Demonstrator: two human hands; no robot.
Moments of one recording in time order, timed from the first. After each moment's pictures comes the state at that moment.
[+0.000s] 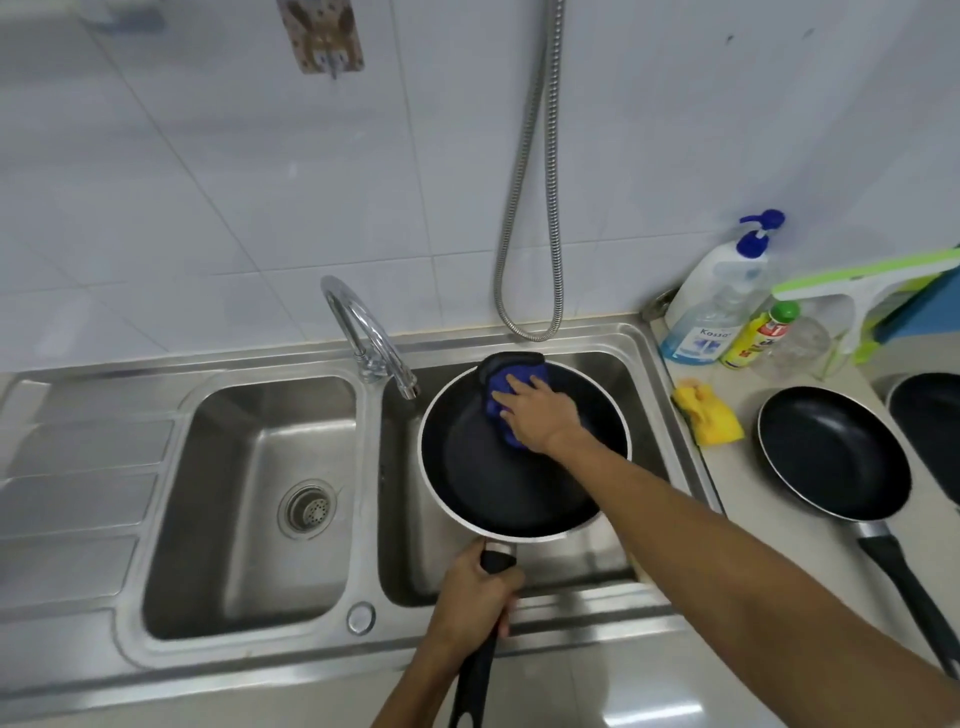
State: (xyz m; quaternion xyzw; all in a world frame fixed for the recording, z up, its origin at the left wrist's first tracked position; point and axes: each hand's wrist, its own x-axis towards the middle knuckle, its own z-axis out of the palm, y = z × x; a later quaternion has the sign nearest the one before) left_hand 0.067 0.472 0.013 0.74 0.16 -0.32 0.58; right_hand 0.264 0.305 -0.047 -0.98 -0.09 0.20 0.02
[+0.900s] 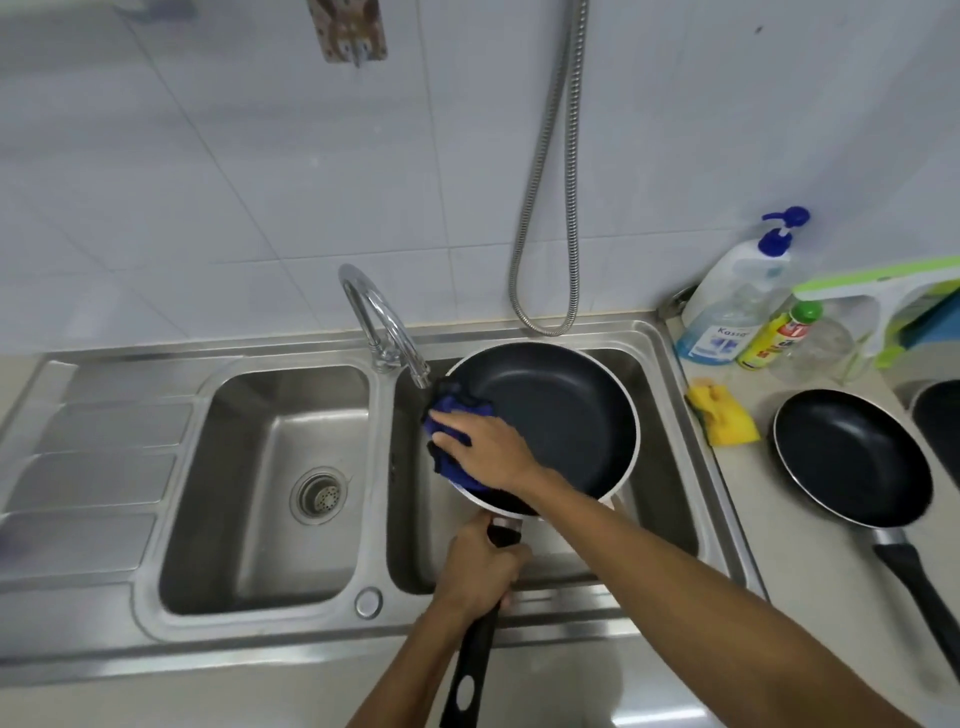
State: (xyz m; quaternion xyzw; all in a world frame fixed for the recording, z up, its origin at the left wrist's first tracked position) left_hand 0.080 0.475 0.022 0.78 0.11 -0.30 0.54; right_hand 0.206 0.386 -0.018 -0.93 -0.11 0.15 0.33
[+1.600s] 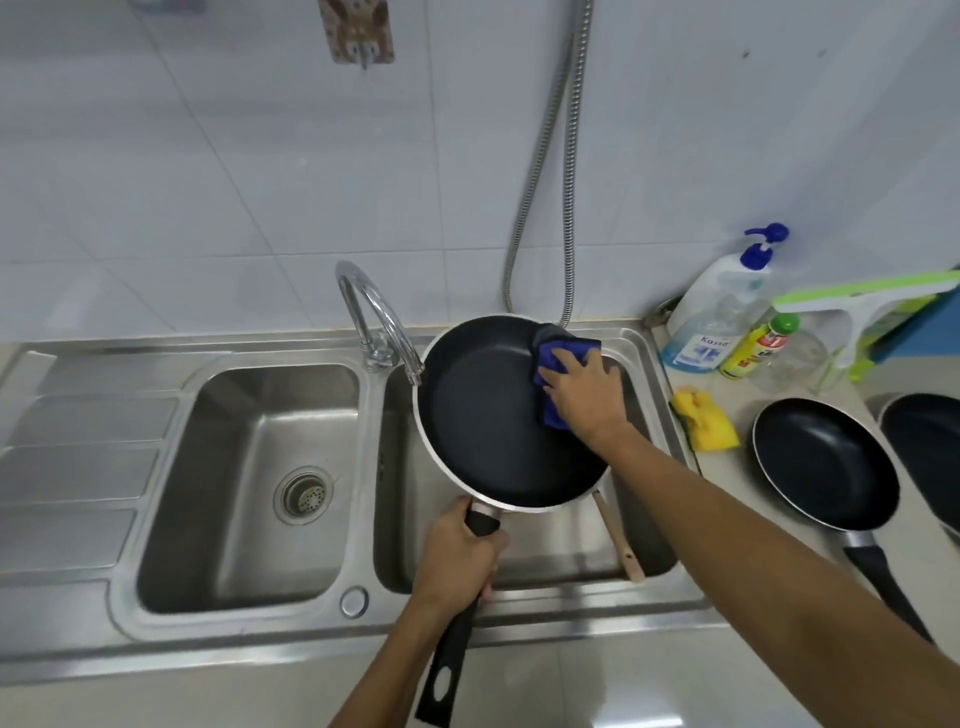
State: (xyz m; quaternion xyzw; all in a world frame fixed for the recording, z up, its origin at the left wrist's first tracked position) left_hand 0.082 0.480 0.025 0.78 0.14 -0.22 0.57; right_hand 0.252 0.260 -0.011 -1.00 -0.03 0.03 -0.07
